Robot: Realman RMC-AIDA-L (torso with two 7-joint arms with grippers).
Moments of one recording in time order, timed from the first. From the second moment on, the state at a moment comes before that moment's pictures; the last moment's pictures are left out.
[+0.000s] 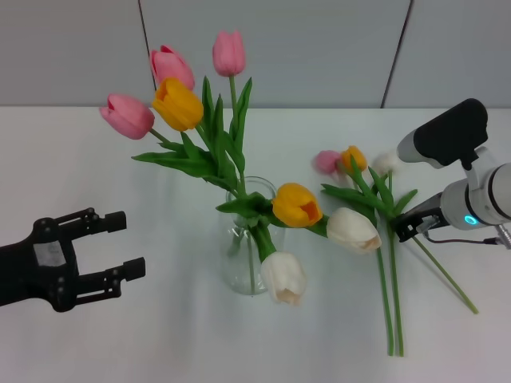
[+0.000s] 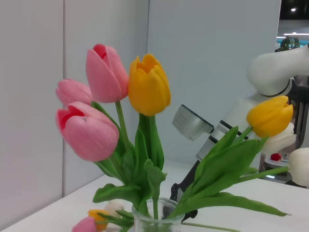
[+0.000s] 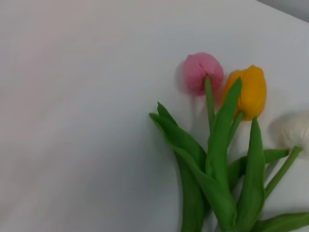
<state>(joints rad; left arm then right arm) -0.32 -1.95 0.81 0.65 1.69 1.70 -1.11 0.92 2.08 -0.76 -0.27 -2.83 -0.63 2.14</state>
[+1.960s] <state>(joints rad) -0.43 -1.88 0.87 0.62 1.60 1.76 -1.17 0.69 2.07 -0.79 -0.45 -1.25 -1.39 1.09</state>
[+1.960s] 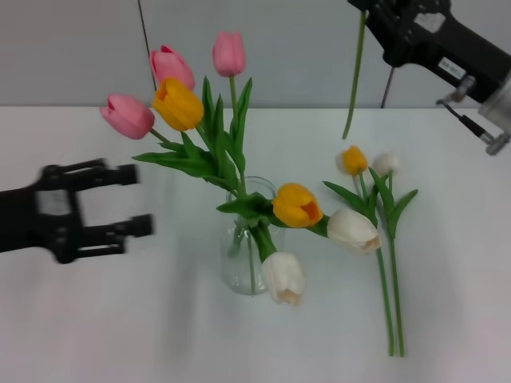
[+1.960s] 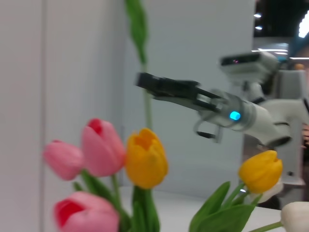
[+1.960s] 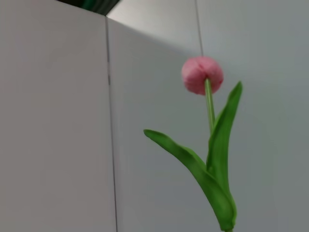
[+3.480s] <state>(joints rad) -0.41 -1.85 0.86 0.58 1.60 1.73 -1.19 0.99 2.08 -0.83 -0.22 -1.29 -1.36 1.14</state>
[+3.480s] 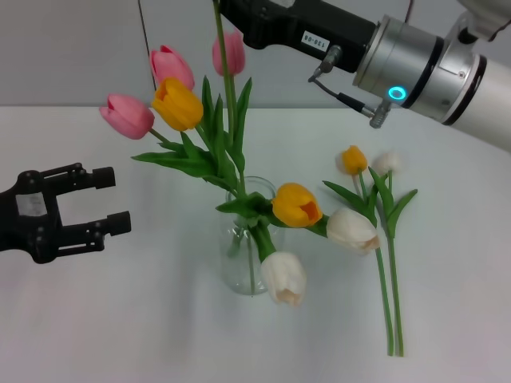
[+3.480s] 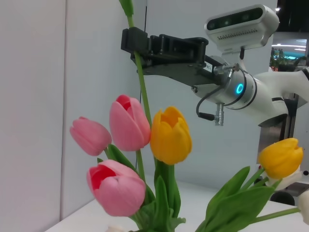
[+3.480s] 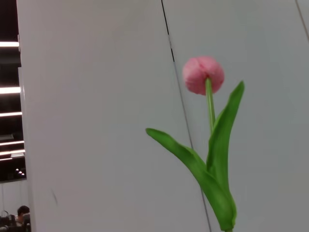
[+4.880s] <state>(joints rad) -0.41 -1.85 0.86 0.58 1.61 1.71 -1.18 0.89 2.08 -0.98 -0.23 -1.29 -1.25 1.11</state>
